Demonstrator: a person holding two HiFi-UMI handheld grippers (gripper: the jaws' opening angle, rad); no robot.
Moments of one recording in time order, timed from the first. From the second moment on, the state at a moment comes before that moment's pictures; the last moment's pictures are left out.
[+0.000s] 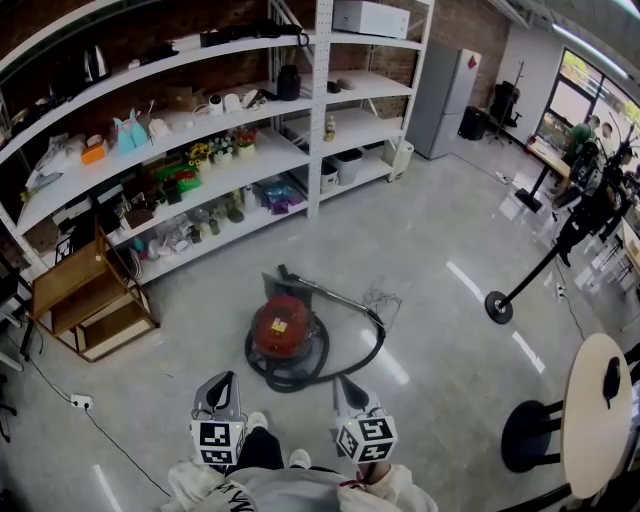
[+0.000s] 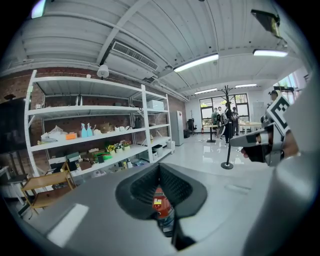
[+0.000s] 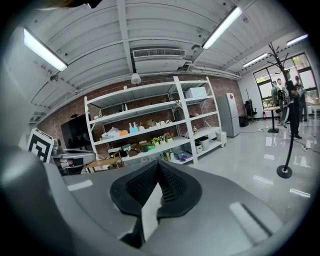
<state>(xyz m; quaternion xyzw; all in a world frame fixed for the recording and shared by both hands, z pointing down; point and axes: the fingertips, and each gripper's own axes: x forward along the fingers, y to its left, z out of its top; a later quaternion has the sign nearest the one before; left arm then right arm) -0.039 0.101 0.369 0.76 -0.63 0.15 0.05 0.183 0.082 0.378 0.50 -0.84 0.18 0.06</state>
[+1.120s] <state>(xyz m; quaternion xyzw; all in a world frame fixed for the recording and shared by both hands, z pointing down) -0.068 0.013 0.379 0.78 -0.61 0.15 0.06 0.150 0.003 0.388 0.51 -0.84 0.19 0.08</state>
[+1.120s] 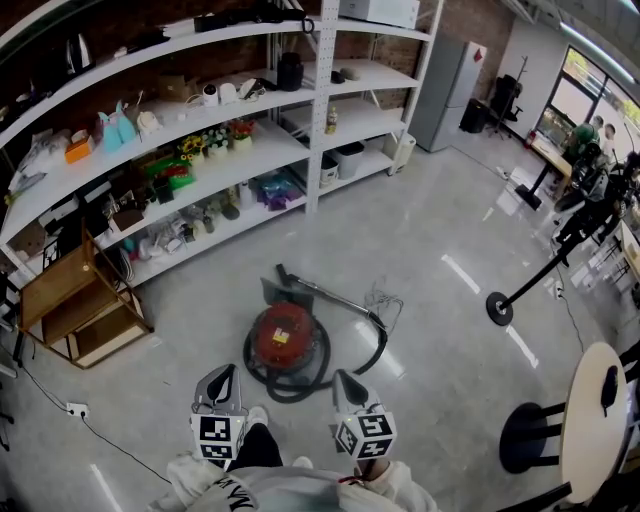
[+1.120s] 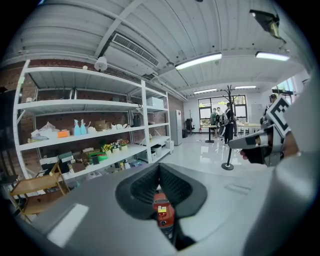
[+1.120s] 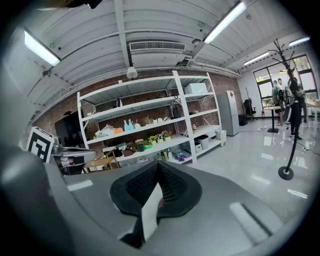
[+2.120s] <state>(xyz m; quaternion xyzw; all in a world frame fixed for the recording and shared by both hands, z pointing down) -0.094 -0.074 0.386 0.80 -0.57 0.16 0.07 0.122 -0.063 0.390 0.55 -0.81 0.20 0.09</state>
